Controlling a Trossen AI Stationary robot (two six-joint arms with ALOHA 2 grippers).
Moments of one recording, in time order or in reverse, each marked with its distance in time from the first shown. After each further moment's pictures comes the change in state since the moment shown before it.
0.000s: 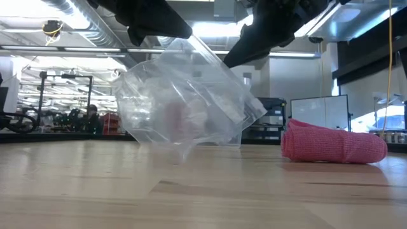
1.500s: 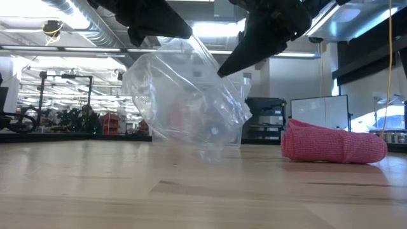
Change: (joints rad) left arm 0.000 0.000 0.000 0.002 0.000 -0.005; right arm 0.000 0.051 0.034 -0.029 0.113 -0.015
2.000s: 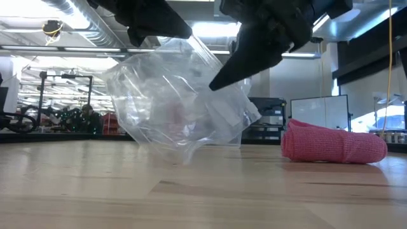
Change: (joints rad) left arm 0.000 0.000 0.000 -0.002 0.010 -0.002; right arm 0.000 0.079 0.000 0.091 -0.095 -0.002
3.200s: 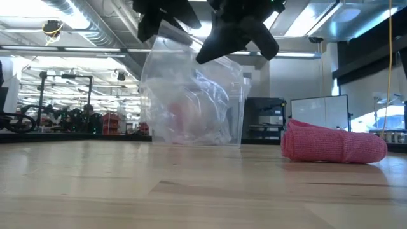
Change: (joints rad) left arm 0.156 0.030 0.294 -0.498 0.186 -0.233; right arm -0.026 0.034 0.239 -0.243 0.303 -0.619
